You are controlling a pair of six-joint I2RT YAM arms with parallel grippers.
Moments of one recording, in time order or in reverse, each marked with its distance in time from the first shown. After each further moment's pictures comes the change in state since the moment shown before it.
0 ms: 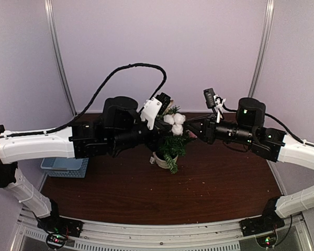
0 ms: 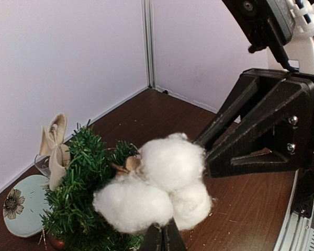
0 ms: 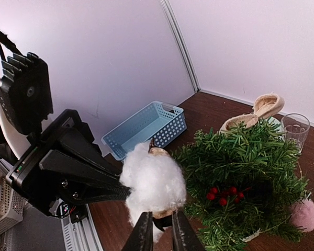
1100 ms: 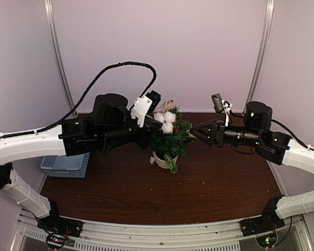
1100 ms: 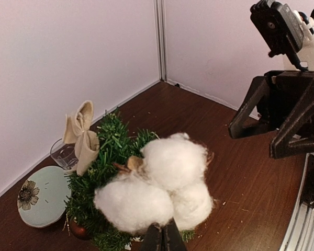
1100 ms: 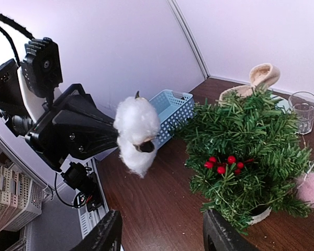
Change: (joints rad) left arm 0.044 -0.077 -0.030 -0.080 -0.013 0.021; right arm -0.103 -0.084 -0.086 -0.023 -0.158 0.068
